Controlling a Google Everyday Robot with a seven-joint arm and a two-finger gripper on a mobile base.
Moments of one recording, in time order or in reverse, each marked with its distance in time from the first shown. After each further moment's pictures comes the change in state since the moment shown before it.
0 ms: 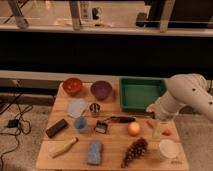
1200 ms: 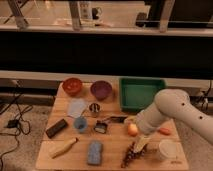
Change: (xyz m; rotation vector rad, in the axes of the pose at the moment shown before) arm -0.083 0.038 0.041 -0.042 -0.177 -0.176
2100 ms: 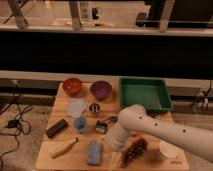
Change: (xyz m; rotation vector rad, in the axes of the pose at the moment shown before) arm -0.088 0.028 0.147 -0.209 -0.078 -0.124
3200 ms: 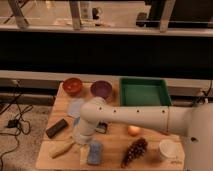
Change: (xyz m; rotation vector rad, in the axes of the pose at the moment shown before) arm -0.107 -0.065 0.046 -0.096 -0.007 -0.201
